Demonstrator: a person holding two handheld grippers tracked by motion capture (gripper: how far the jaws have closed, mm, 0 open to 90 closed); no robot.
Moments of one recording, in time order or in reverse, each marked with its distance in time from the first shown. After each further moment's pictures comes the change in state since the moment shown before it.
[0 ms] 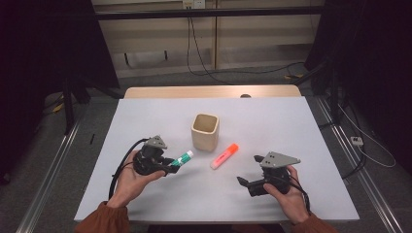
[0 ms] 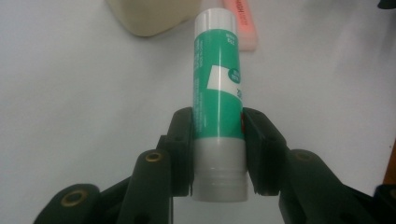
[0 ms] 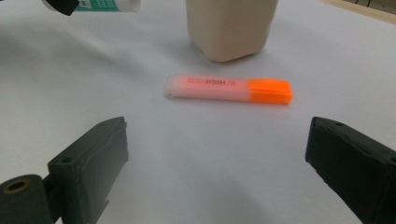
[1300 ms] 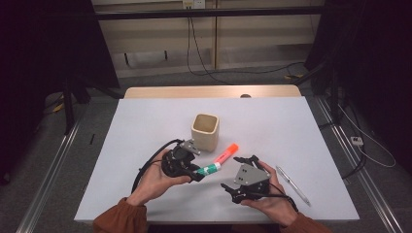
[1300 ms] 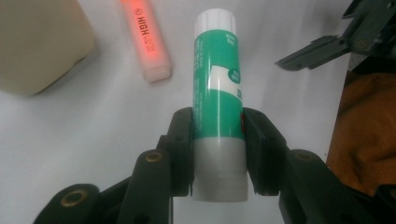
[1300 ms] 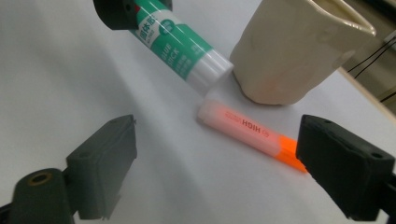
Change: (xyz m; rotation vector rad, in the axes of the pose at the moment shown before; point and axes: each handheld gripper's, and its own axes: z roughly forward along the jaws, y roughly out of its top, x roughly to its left) left arm -0.050 0.051 0.034 0.150 -0.119 0.160; right arm 0.049 0.018 0.024 0.016 -0.040 -0.447
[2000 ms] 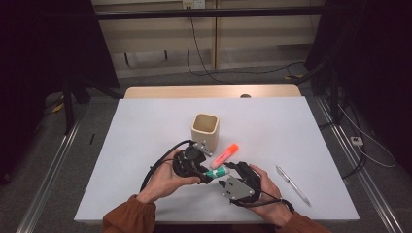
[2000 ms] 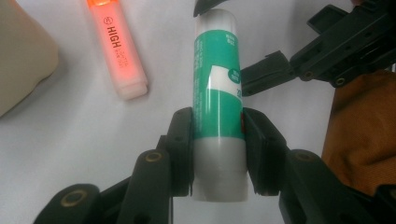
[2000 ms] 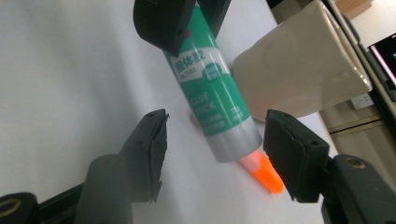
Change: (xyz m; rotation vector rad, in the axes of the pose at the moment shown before) left arm -0.004 0.015 0.015 0.031 -0.041 0.020; right arm 0.020 0.008 0.010 0.044 -0.084 -0.288
